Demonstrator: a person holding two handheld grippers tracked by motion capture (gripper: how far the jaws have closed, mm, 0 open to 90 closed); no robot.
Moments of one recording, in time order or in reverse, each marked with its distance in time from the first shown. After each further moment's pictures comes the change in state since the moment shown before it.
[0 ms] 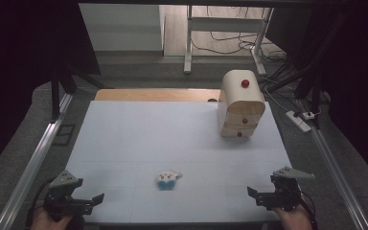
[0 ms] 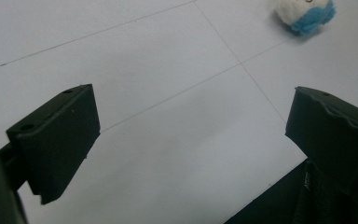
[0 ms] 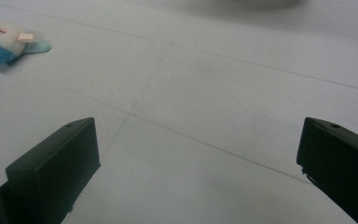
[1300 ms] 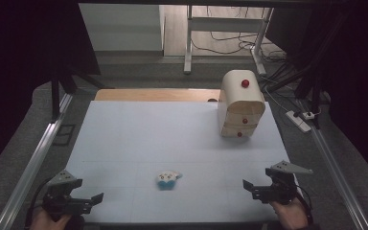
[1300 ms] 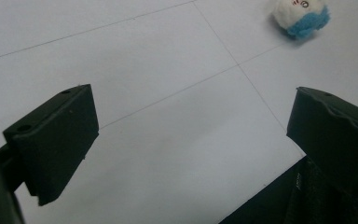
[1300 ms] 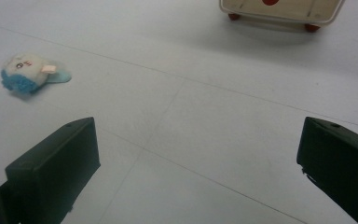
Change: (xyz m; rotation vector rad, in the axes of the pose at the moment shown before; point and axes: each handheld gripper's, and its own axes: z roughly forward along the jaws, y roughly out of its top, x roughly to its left) left arm 0.004 0.000 0.000 0.003 -0.028 -0.031; right arm 0.003 0.014 0.008 -0.081 0.055 -0.005
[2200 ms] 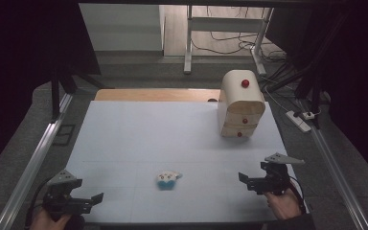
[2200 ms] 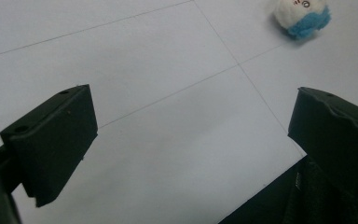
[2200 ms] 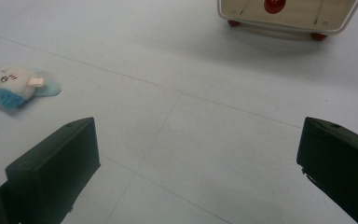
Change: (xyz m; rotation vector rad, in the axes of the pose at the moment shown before) left arm 0.001 0.000 0.001 0.006 0.000 -0.008; right arm -0.006 0.014 0.022 0.012 0.002 0.008
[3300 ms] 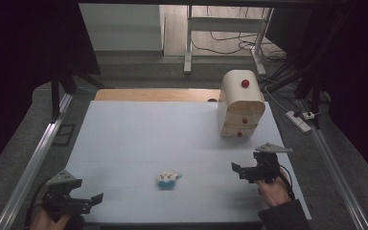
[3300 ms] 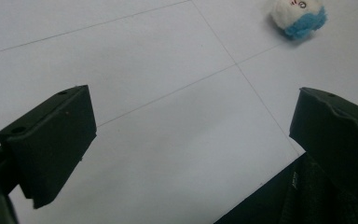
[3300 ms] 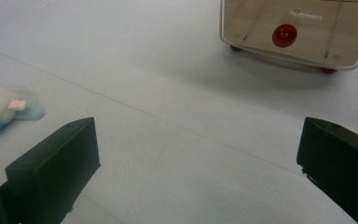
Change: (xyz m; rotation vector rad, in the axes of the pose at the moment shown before) left arm 0.001 -0.001 -0.001 -0.003 -0.014 -0.006; right arm -0.001 0.023 0.030 -0.013 -0.008 -0.034
